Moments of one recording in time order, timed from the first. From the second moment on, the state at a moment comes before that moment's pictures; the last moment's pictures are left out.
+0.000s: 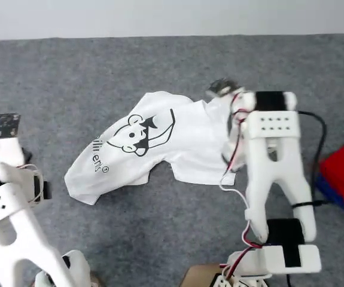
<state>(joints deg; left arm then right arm) -37.7 -36.4 33.4 93.9 -18.3 -6.9 -1.3 2.5 100.1 27.7</state>
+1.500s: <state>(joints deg) -39.1 -36.4 33.8 91.6 -18.3 -8.6 45.9 -27.2 100.2 20.3</state>
